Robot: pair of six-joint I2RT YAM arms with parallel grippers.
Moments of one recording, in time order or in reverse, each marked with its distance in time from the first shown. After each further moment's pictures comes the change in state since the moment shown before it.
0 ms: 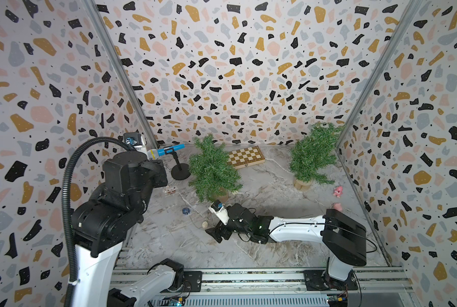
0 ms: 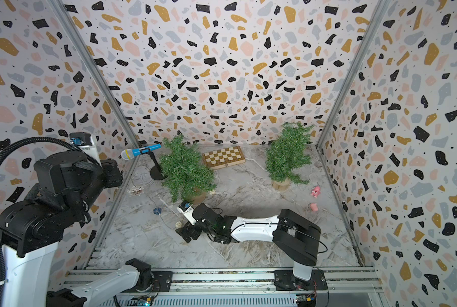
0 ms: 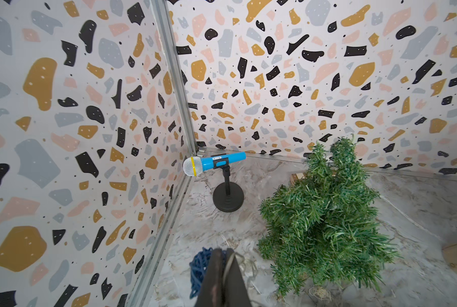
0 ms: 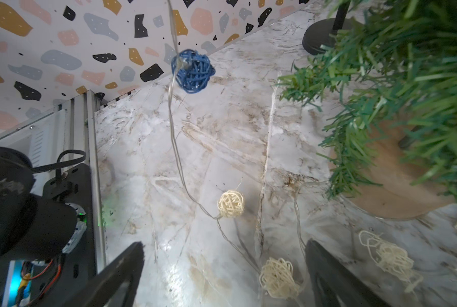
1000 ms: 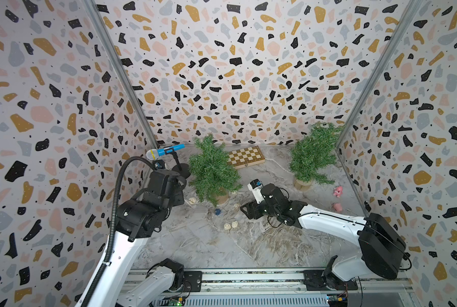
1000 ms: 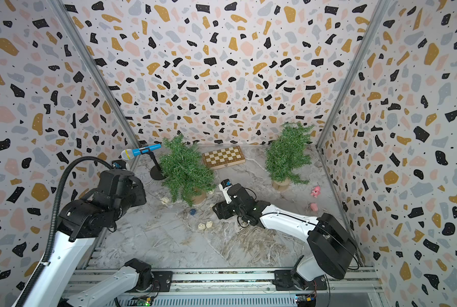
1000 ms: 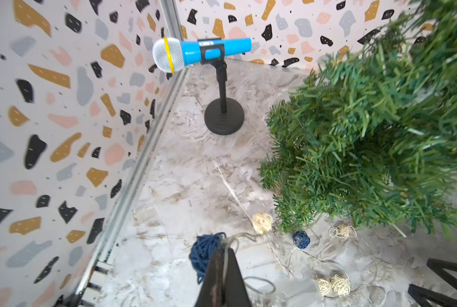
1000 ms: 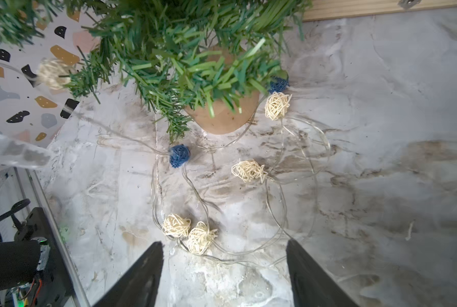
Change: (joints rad) left arm 0.000 -0.089 -0.415 -0.019 0.019 -0.193; right arm -0.327 -0.327 -0.183 -0.322 -0.106 0.205
